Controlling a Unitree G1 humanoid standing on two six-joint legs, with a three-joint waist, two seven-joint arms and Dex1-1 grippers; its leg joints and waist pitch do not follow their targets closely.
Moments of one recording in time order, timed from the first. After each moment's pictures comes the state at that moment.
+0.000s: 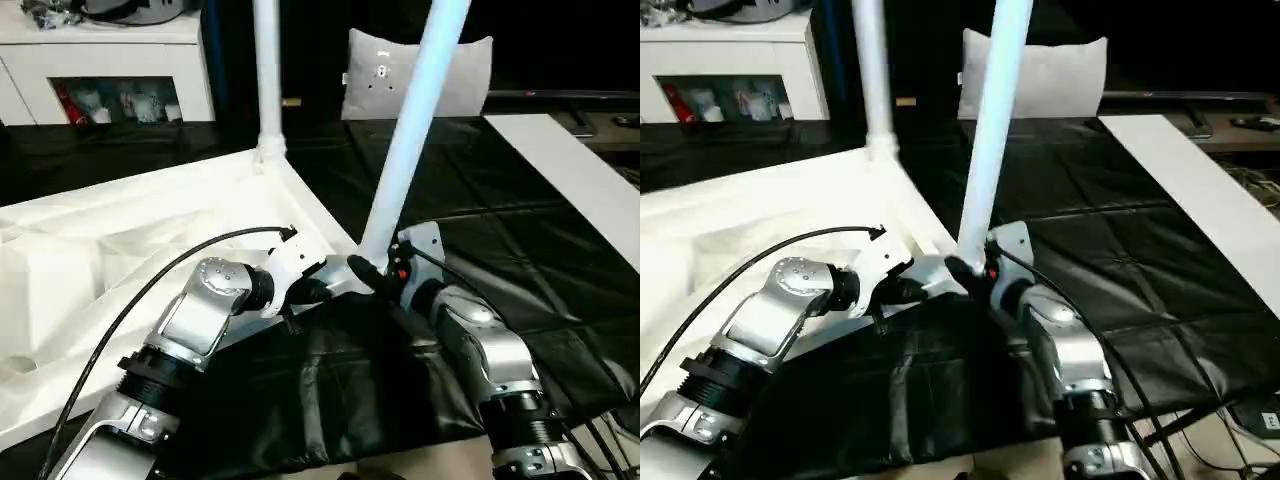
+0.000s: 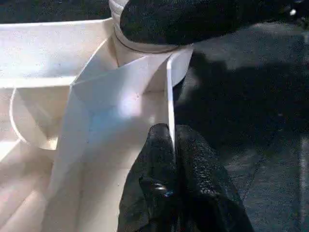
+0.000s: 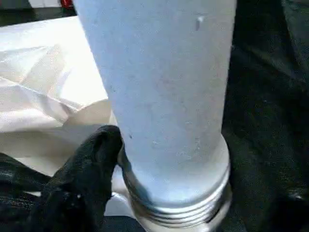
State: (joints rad) left arm -0.53 0.27 -0.31 0.25 0.10 0.52 -0.90; right arm -0.38 -0.05 0.02 0.30 0.14 0.36 0.46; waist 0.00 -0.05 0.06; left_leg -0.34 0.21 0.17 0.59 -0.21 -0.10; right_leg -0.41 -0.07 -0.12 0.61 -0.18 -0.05
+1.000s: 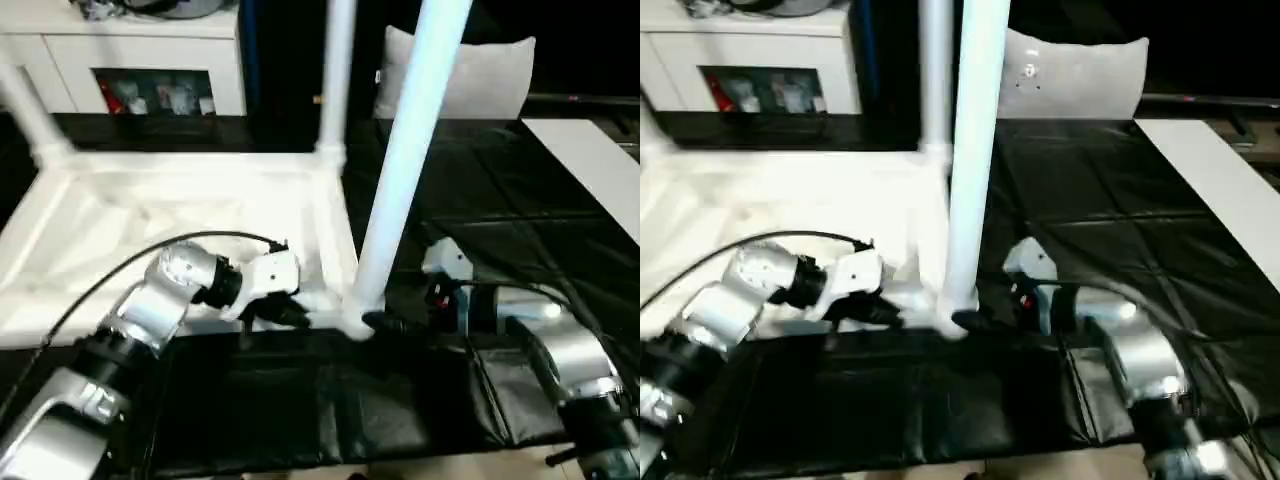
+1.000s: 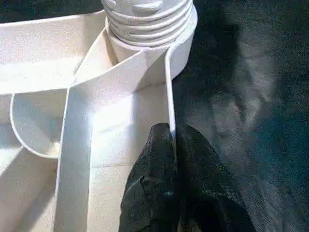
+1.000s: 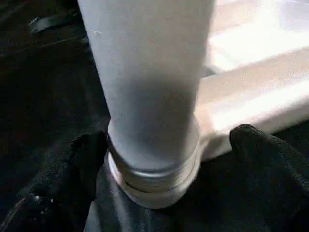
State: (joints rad) left arm -0.62 0.51 -0.41 0.41 0.05 0.06 -1.37; right arm -0.38 -0.47 0.21 0.24 0.19 0.22 1.17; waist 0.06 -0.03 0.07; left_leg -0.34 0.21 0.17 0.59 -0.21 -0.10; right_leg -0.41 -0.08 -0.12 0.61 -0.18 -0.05
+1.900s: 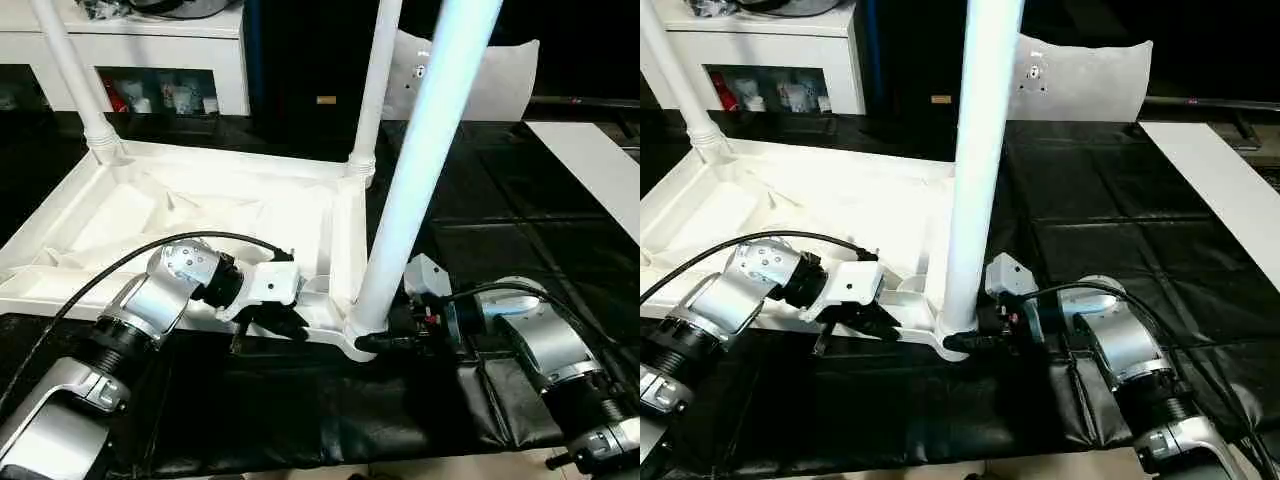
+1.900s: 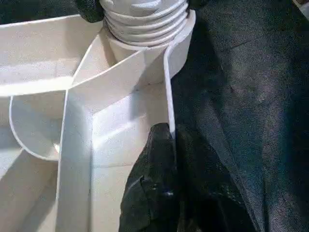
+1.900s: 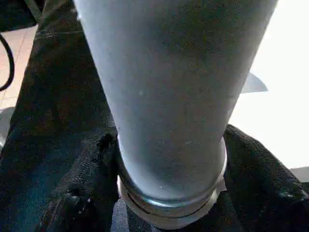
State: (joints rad) left arm -0.64 0.50 -0.43 0.46 0.05 -0.01 -1.43; right arm -0.42 -0.44 0.26 0.35 0.19 0.12 1.28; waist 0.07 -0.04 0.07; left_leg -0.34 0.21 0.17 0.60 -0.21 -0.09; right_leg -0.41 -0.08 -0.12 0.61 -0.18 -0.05
